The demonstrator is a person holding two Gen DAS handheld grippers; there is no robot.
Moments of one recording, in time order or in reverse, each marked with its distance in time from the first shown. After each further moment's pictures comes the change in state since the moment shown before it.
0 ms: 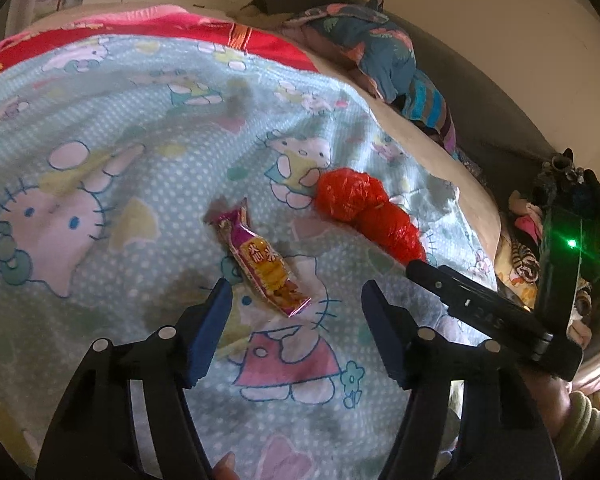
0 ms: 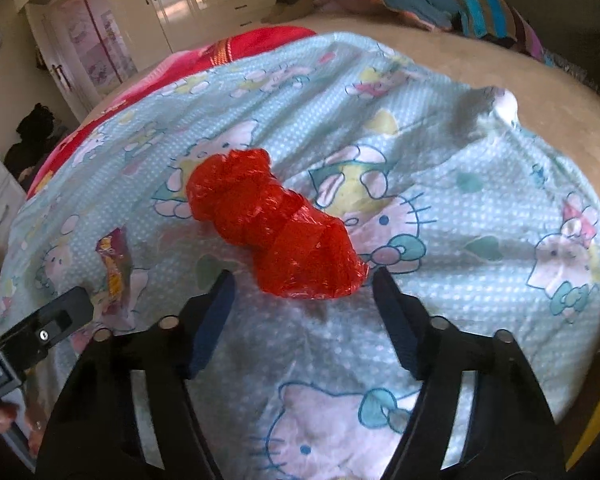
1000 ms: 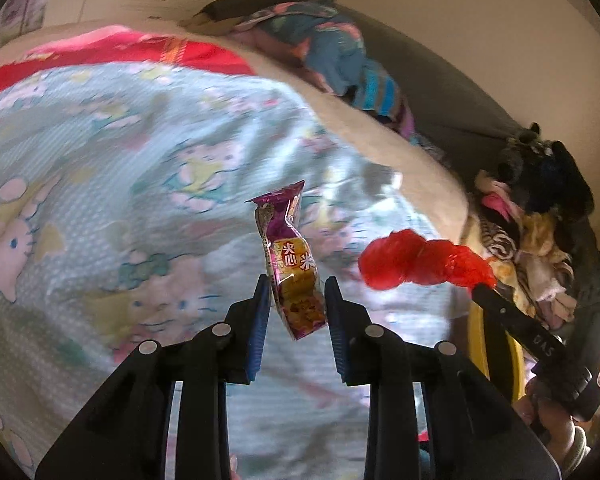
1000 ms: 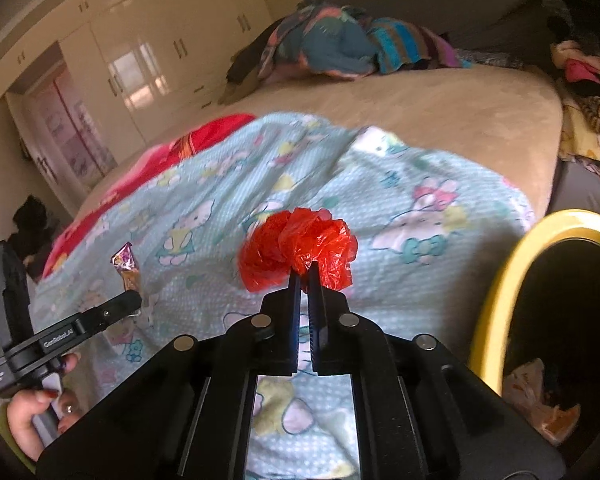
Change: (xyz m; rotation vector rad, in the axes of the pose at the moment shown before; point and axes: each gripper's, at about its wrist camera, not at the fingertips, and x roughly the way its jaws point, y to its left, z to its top) left arm -0.014 -0.075 -0.008 0.122 -0.014 -0.101; right arm -0.133 -0.068 -0.052 0.220 -0.274 -0.033
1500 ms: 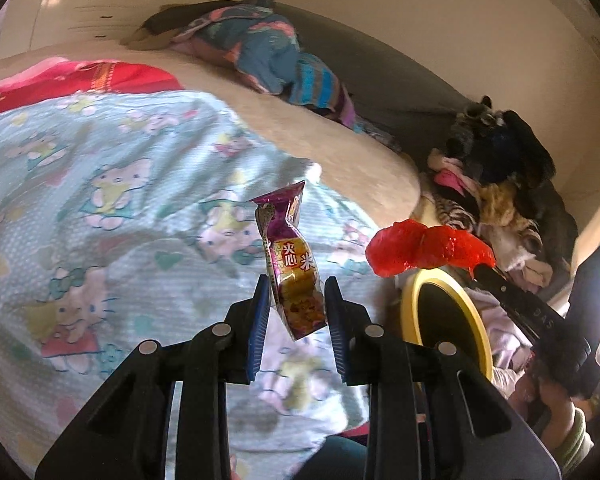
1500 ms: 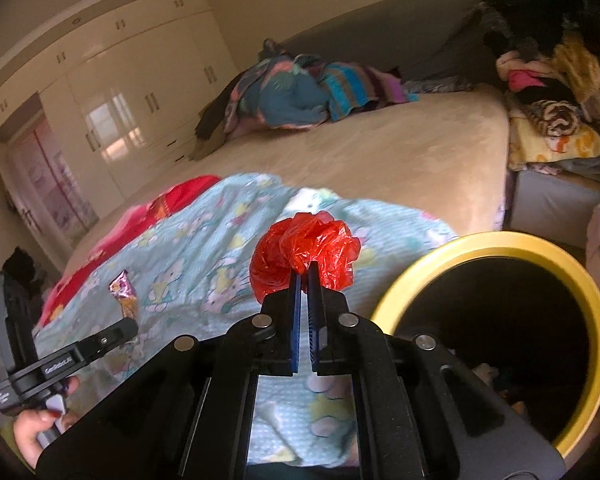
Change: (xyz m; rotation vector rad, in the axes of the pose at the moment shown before) left arm -0.010 -0.077 -0.007 0.129 0.011 -0.129; right arm -0.082 -0.060 0.009 0.106 -0.171 -0.083
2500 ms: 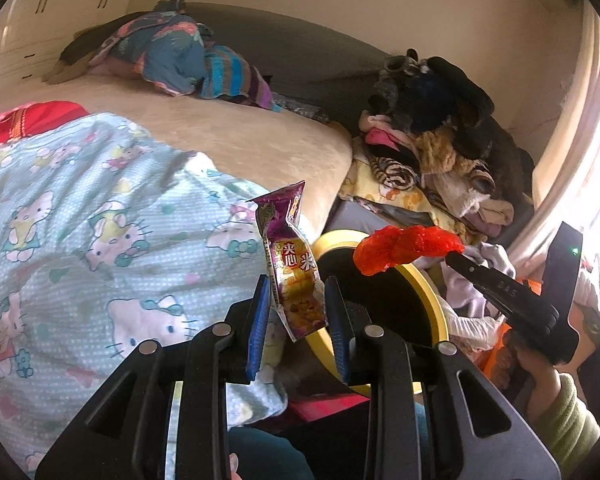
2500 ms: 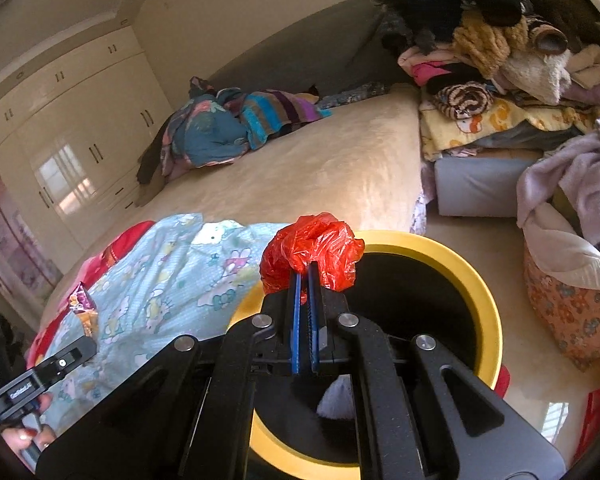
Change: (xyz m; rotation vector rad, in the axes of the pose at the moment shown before) left arm 0.010 -0.107 -0.025 0.223 0.053 -0.145; right arm -0.066 -0.105 -0.012 0.174 -0.084 -0.162
